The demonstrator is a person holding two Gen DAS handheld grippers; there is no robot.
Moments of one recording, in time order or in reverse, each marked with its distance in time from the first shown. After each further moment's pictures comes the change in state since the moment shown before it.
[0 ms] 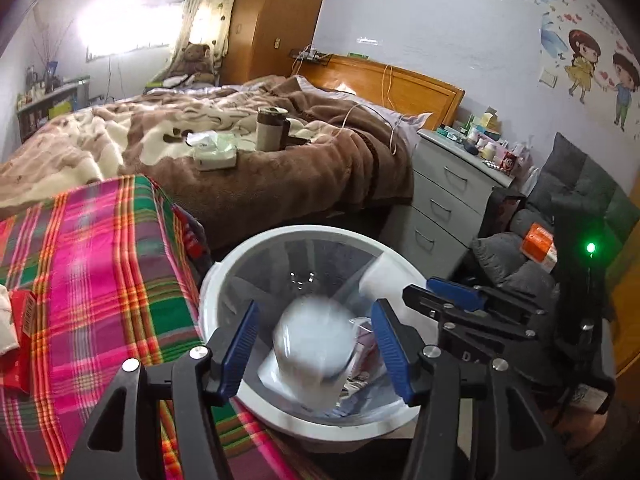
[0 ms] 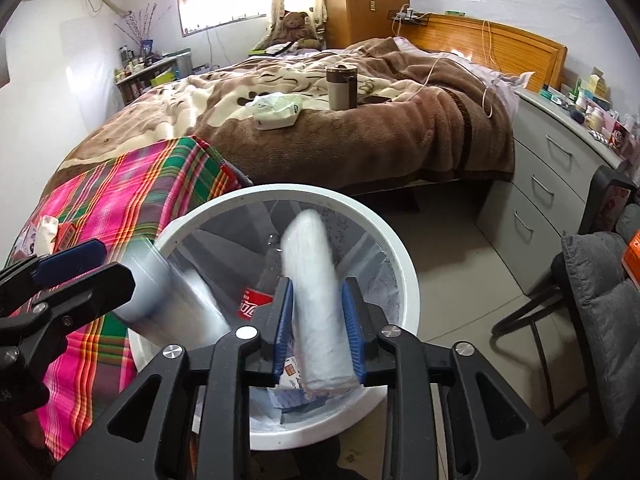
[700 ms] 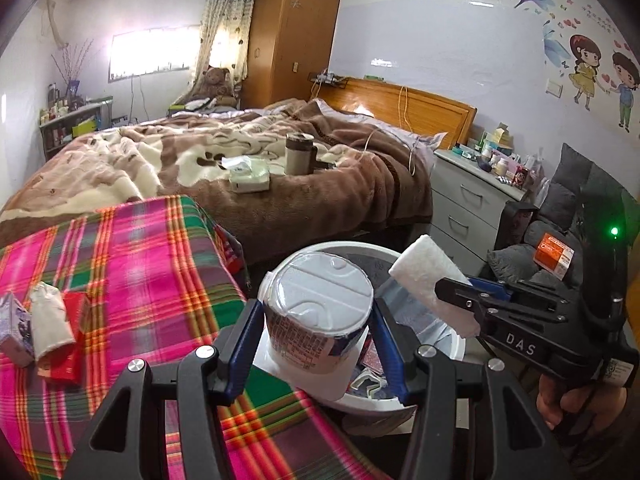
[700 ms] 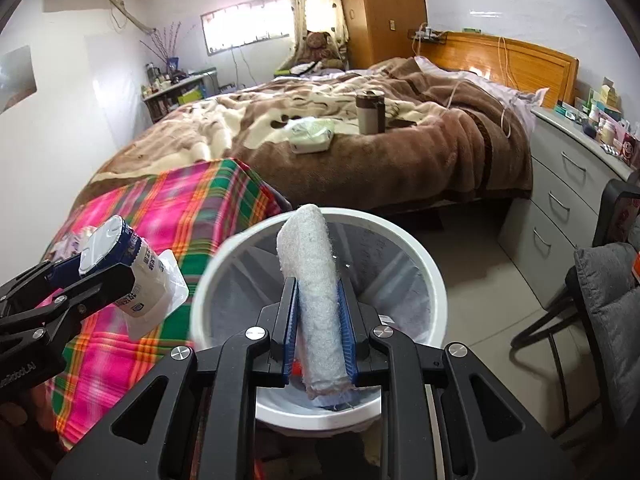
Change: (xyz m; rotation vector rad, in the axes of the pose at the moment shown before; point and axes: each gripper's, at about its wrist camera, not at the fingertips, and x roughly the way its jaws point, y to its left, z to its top) left arm -0.052 0.018 -0.008 0.000 -0.070 0.068; right arm -0.027 0.022 0.000 -0.010 -0.068 0.084
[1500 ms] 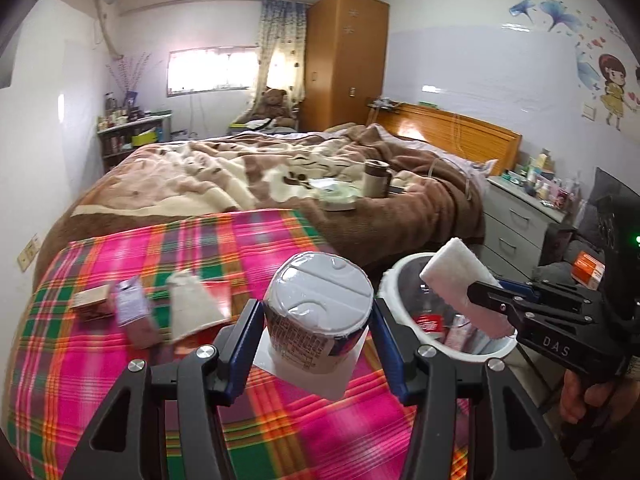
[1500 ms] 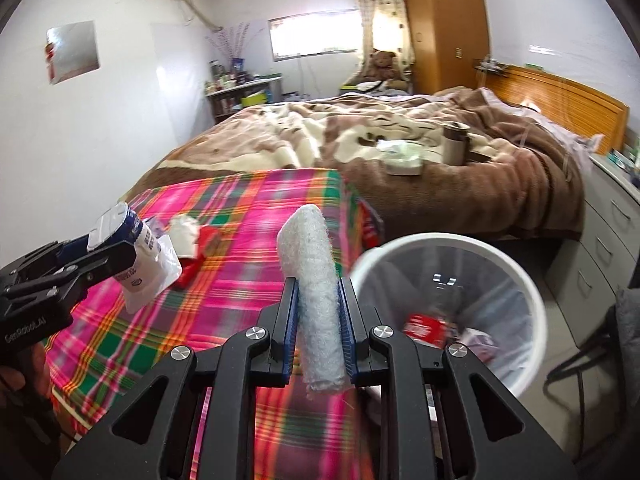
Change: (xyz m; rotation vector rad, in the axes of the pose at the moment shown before) left arm -0.110 0.095 -0.021 -0.036 -0.093 0.176; right arm -0.030 0.097 -0.005 -0.118 -0.068 0.147
